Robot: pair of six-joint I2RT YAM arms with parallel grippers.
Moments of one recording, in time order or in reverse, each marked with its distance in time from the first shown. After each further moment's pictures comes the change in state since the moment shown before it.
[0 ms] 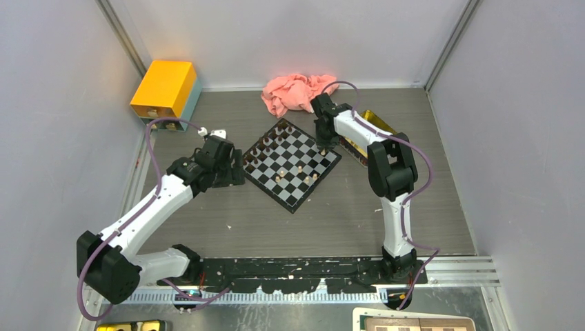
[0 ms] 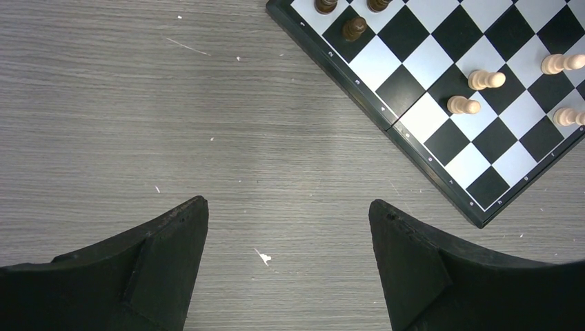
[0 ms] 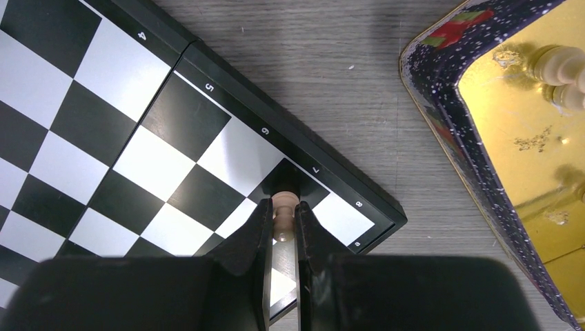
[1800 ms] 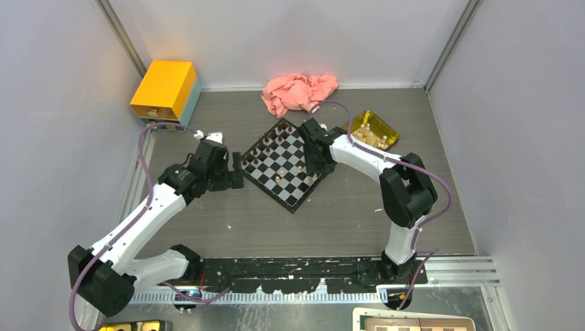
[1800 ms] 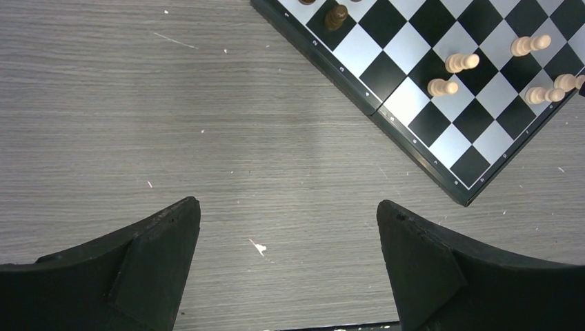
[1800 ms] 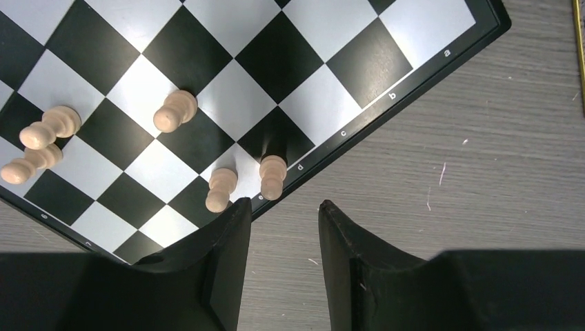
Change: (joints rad) left arm 0.007 -0.090 -0.033 -0.001 0.048 0.015; right arm 0.197 -0.303 -0.343 0.011 0.043 0.051
